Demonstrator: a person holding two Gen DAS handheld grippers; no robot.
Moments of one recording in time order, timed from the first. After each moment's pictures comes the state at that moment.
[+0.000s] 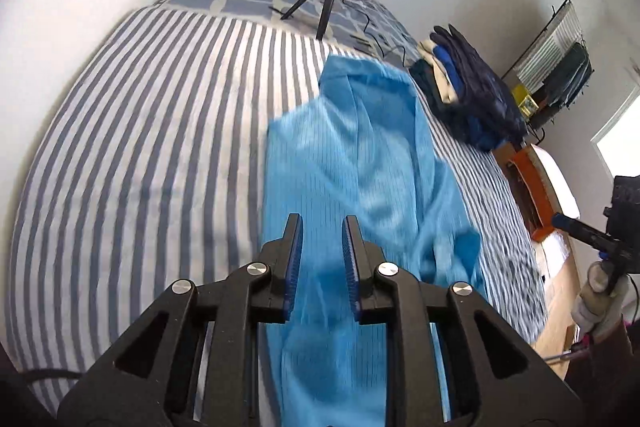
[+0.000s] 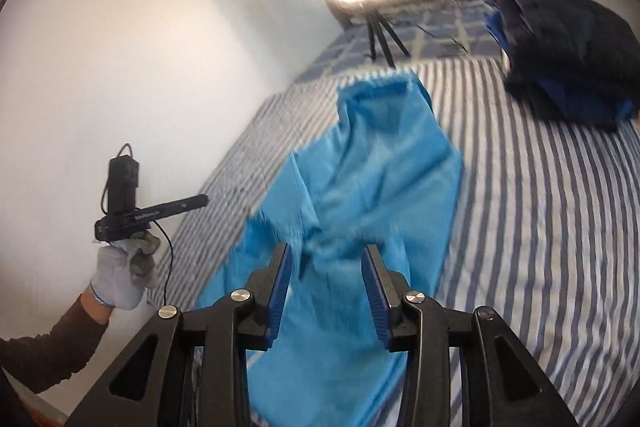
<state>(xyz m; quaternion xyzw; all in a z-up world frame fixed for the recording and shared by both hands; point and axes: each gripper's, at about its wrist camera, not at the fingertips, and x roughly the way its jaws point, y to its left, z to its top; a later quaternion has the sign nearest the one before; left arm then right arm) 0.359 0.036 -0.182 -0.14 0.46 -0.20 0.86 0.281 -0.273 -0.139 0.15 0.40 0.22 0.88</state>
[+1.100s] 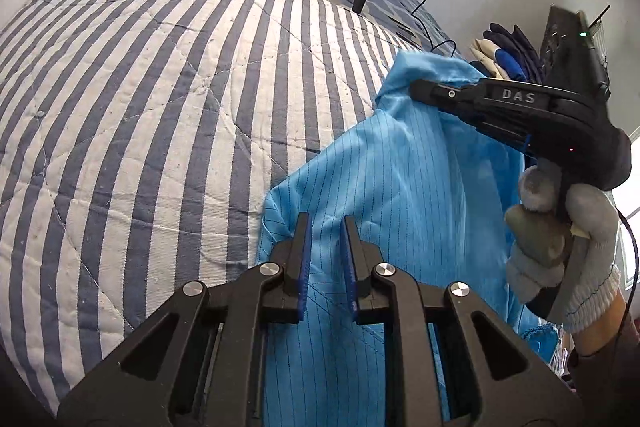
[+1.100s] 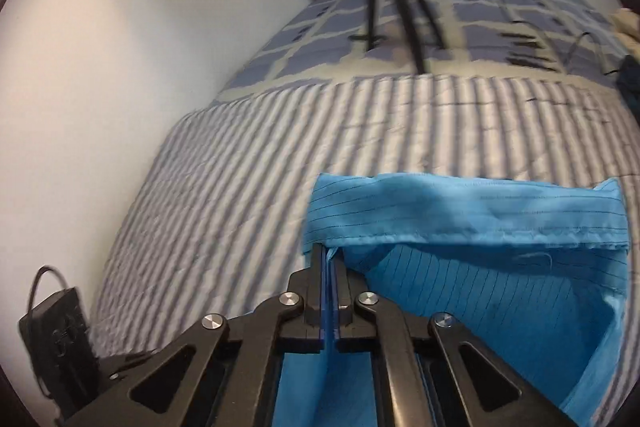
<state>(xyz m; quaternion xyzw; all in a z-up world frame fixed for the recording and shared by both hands) 0.504 -0.004 -0.301 -0.17 0.49 -0.18 0.84 0.620 -0.162 -0.250 0.13 0.45 0.14 0.87</state>
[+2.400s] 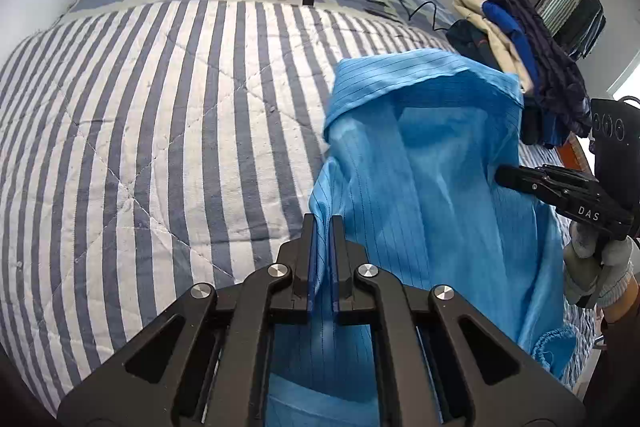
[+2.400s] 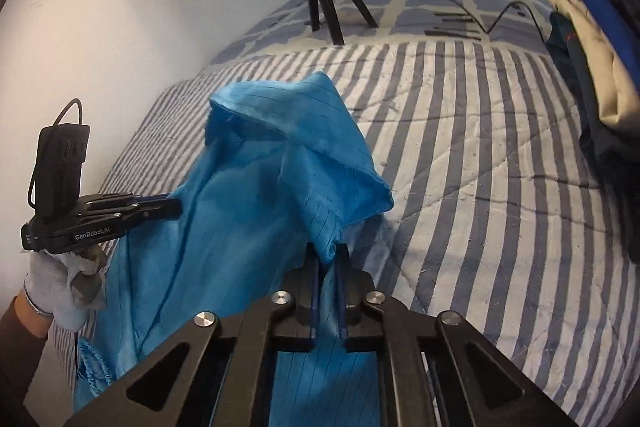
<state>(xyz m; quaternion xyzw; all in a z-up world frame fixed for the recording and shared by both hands) 0.557 -0.066 -0.283 -0.05 0.50 -0.22 0.84 0.547 -0.281 -0.262 0.09 0.46 0.18 0.87</state>
